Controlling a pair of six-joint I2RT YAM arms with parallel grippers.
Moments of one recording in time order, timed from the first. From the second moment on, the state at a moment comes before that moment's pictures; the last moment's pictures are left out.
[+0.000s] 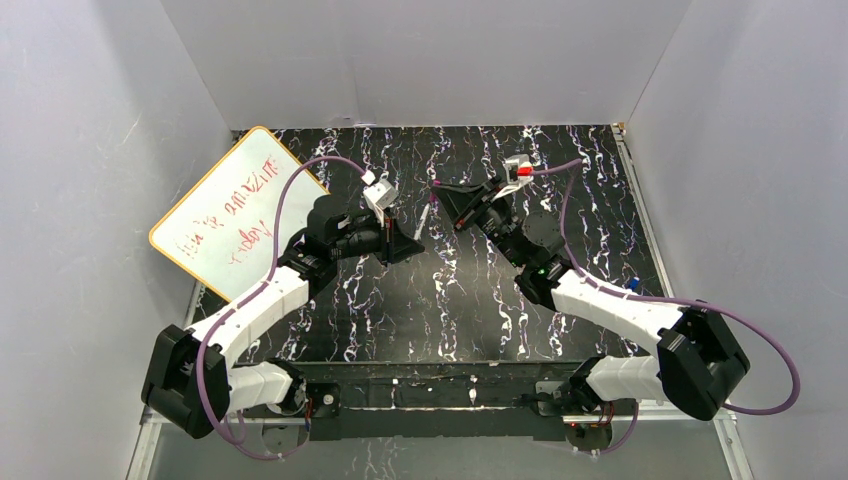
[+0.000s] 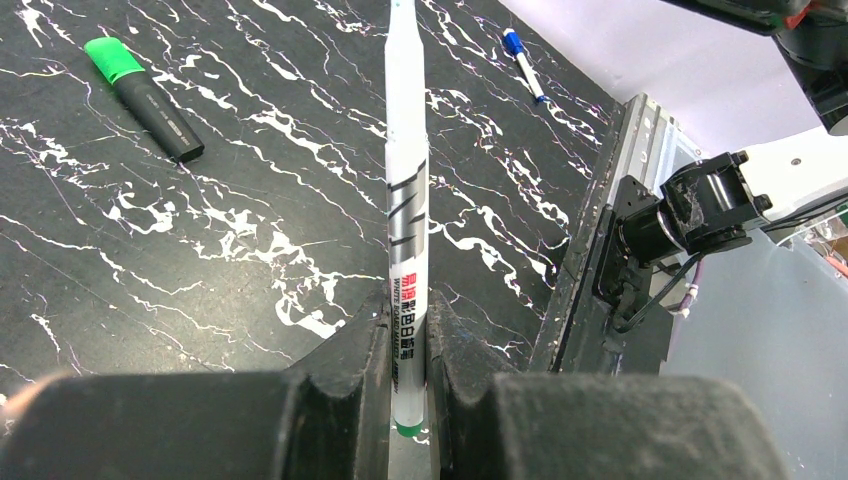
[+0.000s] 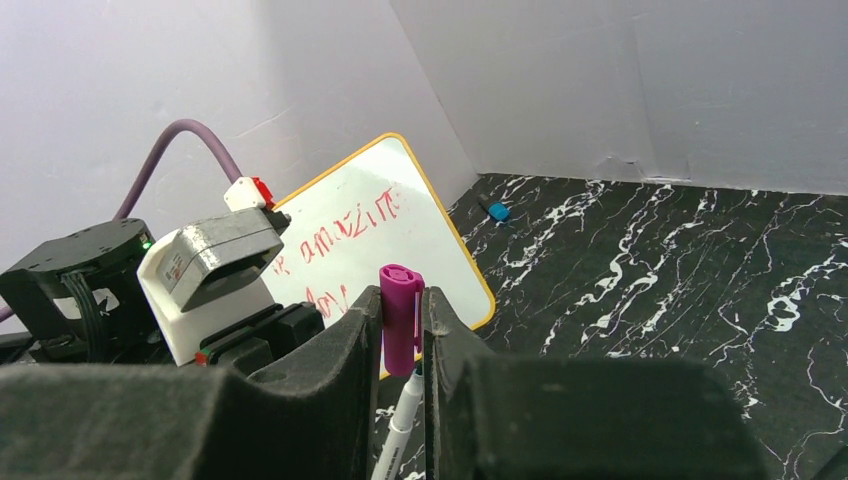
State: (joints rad) left arm -0.51 1.19 0.76 0.13 0.67 -0.24; right arm 0.77 1.25 0.72 0.83 0.02 0.51
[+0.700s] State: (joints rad) left arm -0.50 1.18 0.76 0.10 0.66 -0.23; right arm 0.77 1.30 0.72 0.85 -0.03 0.56
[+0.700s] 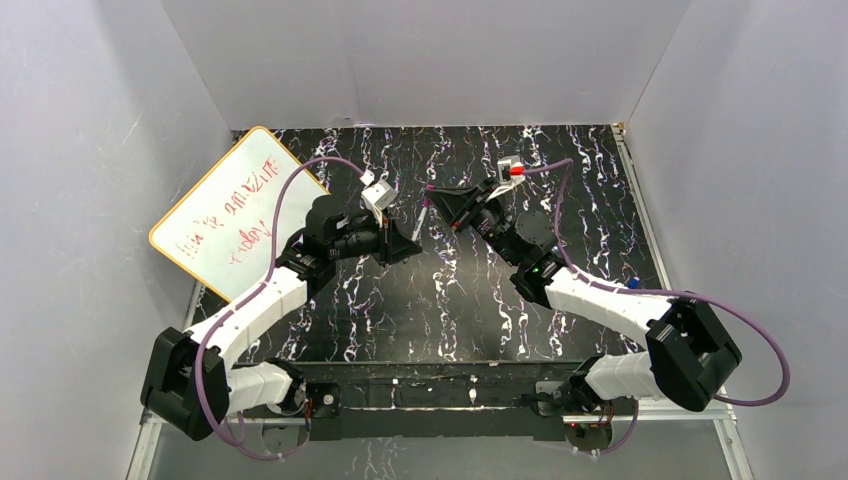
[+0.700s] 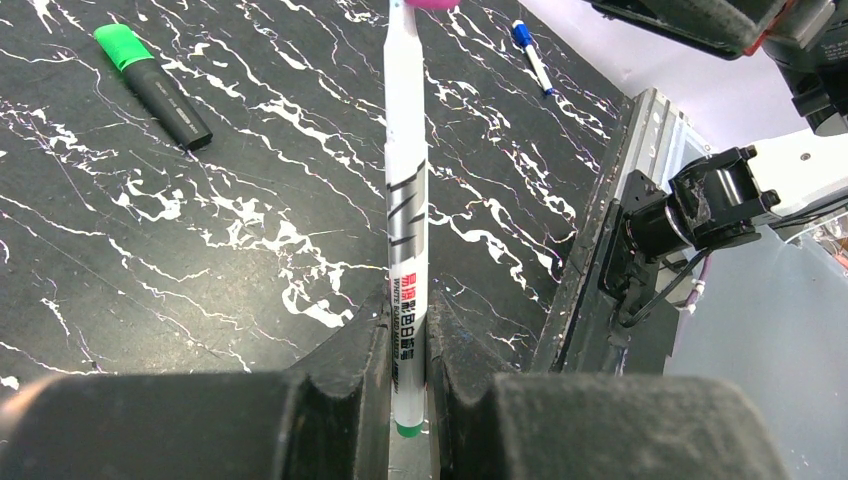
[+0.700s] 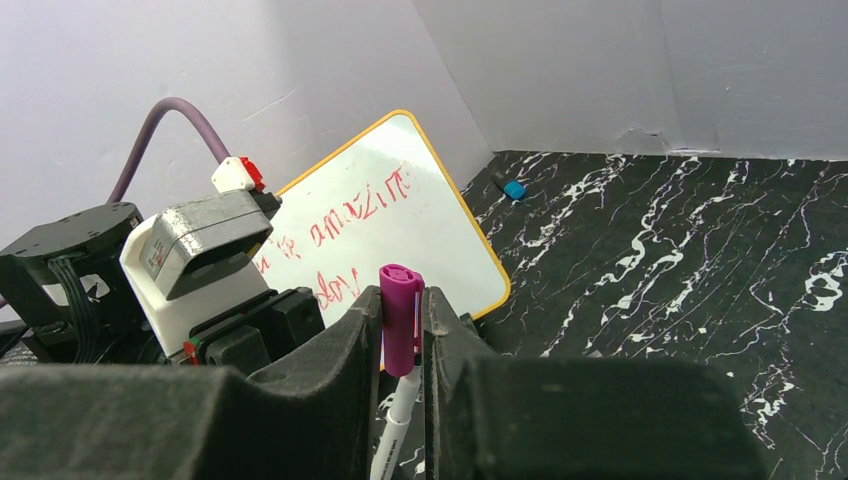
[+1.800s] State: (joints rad) left arm -0.50 1.18 0.76 0.11 0.67 -0.22; right arm 0.77 1.30 0.72 0.90 0.00 0.54
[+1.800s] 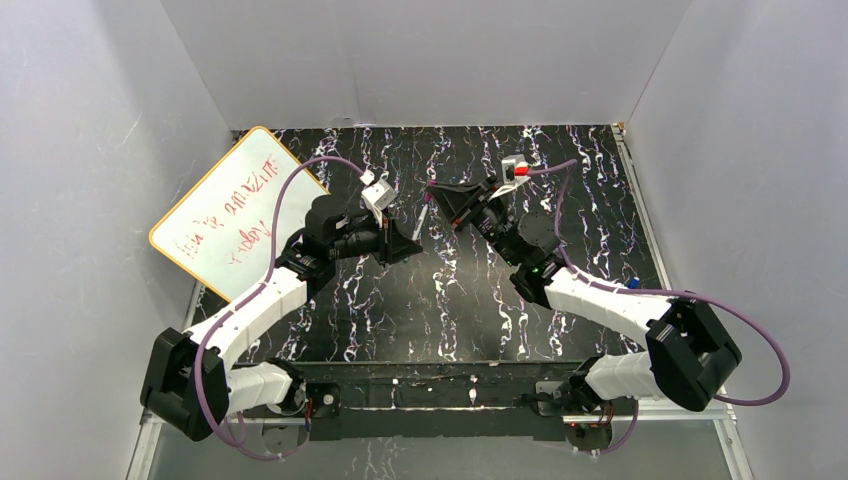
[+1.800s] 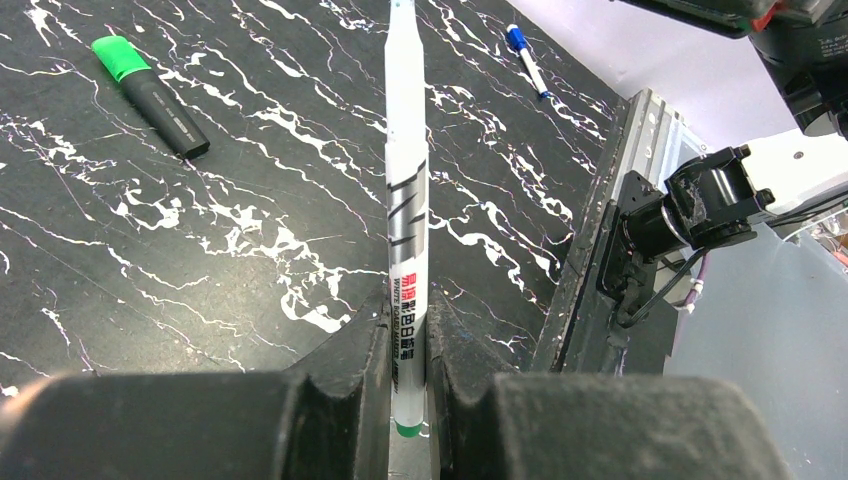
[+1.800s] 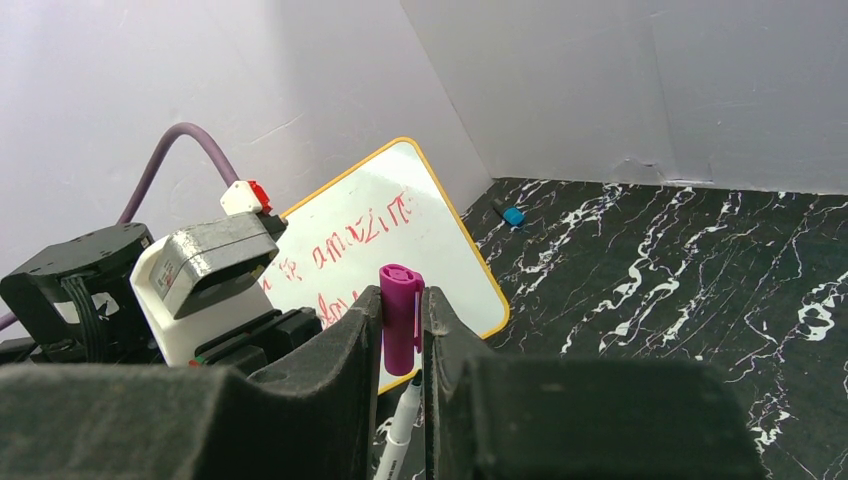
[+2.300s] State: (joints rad) left arm -0.50 1.18 0.76 0.09 0.67 -0.22; right arm 0.77 1.31 0.70 0.91 0.00 0.55
